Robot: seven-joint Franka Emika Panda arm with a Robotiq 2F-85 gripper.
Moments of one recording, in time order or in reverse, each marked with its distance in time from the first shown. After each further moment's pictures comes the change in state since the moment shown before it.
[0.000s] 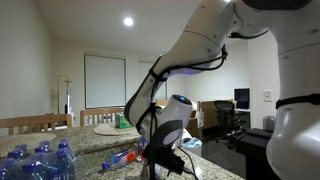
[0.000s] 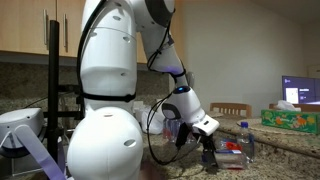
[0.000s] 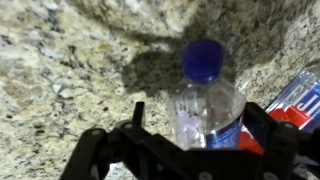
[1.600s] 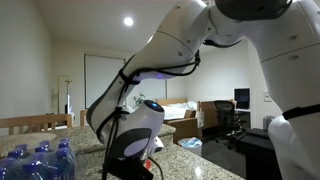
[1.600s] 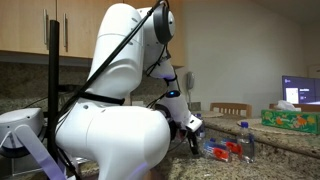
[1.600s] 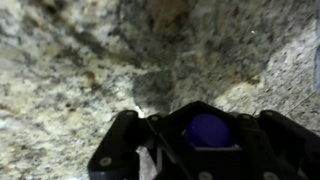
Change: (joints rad) arm 0.816 0.182 -0.634 0.251 0.119 0.000 -0.085
